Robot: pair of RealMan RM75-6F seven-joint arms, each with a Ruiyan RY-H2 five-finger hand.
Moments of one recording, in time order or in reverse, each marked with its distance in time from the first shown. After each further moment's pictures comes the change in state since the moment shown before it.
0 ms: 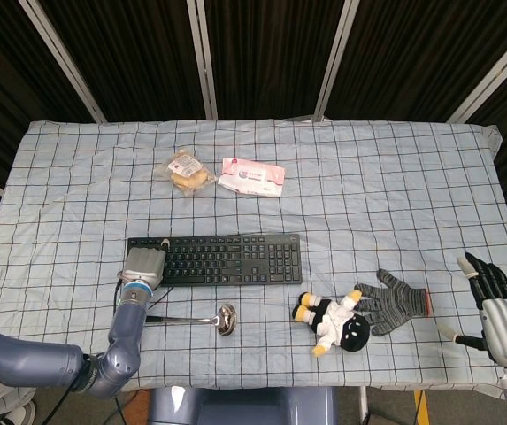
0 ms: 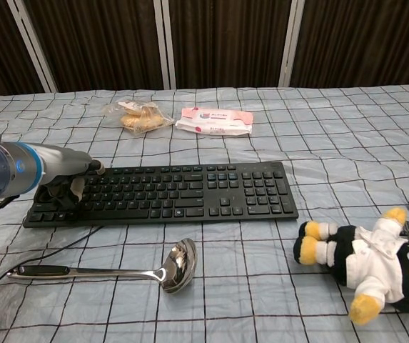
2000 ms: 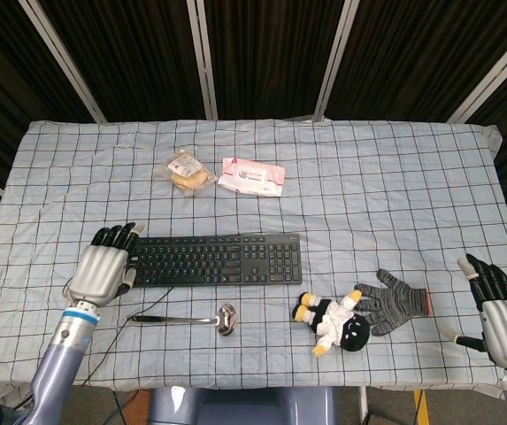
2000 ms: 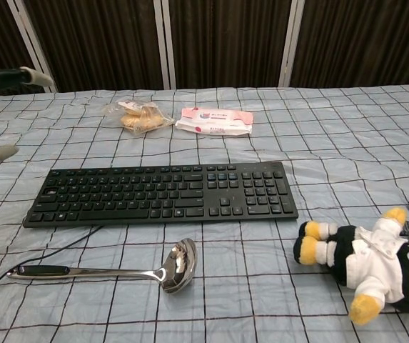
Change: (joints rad) left arm 0.327 0.329 0.309 -0.376 0.926 0.288 -0.394; right arm -0.007 -0.007 0.000 0.001 0.003 0.010 -0.042
